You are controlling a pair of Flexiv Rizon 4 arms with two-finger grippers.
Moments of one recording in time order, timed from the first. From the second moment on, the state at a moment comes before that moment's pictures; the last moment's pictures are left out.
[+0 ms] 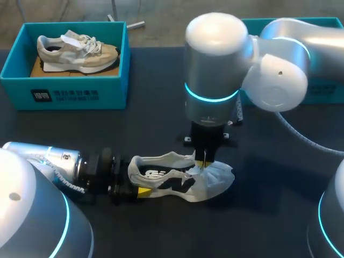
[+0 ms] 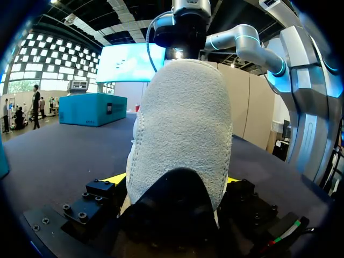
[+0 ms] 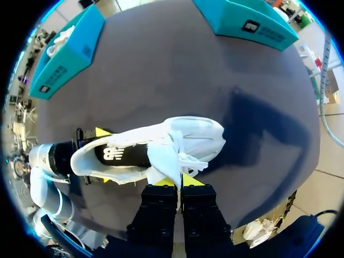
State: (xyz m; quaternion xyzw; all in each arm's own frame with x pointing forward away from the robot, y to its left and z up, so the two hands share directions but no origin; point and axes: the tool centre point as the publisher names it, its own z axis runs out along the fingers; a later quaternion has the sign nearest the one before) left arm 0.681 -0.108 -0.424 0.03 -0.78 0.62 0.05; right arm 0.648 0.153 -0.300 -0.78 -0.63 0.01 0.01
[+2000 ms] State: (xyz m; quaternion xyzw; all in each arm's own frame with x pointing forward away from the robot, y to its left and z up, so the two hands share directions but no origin) left arm 0.682 -0.108 -0.424 0.03 -0.78 0.62 0.05; right arm 0.650 0.079 -0.284 -0.74 -0.66 -0.10 0.13
